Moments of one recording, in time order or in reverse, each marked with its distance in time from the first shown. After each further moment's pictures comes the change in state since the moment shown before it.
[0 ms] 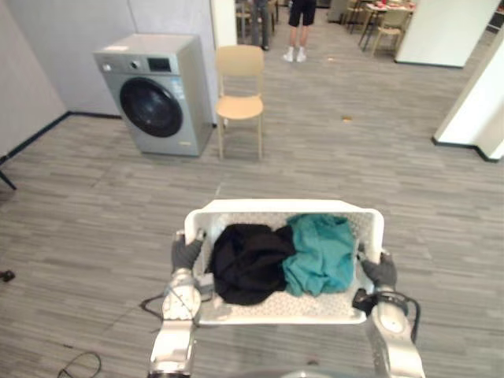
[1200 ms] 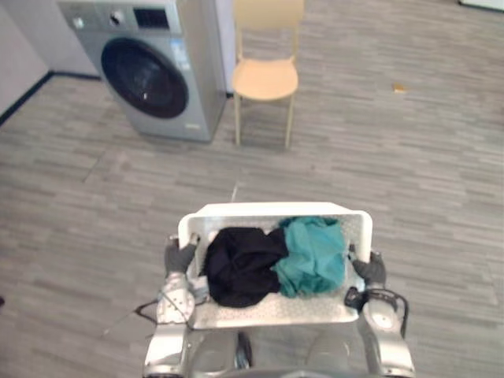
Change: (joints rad) left arm 0.019 0.030 0.030 0.019 -0.060 -0.031 0.012; right arm -0.051 -0.003 -0.006 0.098 -0.013 -0.043 0.034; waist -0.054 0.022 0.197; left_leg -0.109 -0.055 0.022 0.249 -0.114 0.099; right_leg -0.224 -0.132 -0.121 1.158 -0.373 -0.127
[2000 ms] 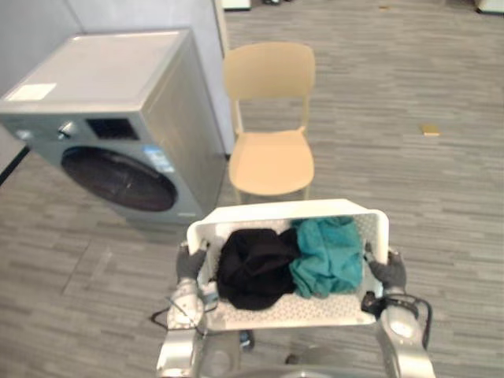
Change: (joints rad) left arm 0.021 -0.075 -0.011 0.072 -0.030 -0.042 -0.038; right arm 0.079 -0.079 0.007 -0.102 0.012 0.002 -0.021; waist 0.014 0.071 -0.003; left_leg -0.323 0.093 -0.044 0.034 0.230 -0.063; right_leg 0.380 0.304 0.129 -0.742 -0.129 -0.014
